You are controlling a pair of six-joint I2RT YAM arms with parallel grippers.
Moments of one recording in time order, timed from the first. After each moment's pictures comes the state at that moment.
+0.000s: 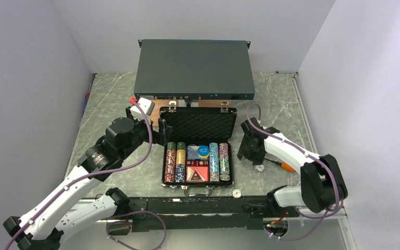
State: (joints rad) left arm -0.71 0.77 0.90 -0.41 -0.20 -0.20; right arm 0.40 1.36 0.75 -0.72 0.15 0.79
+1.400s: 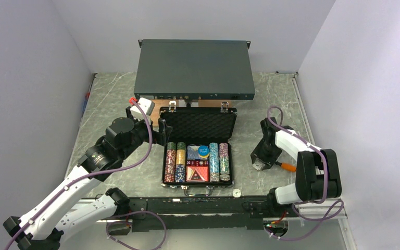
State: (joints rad) left arm -0.71 0.77 0.90 -0.41 -0.20 -0.20; right arm 0.09 1.42 0.70 -0.78 0.06 0.79
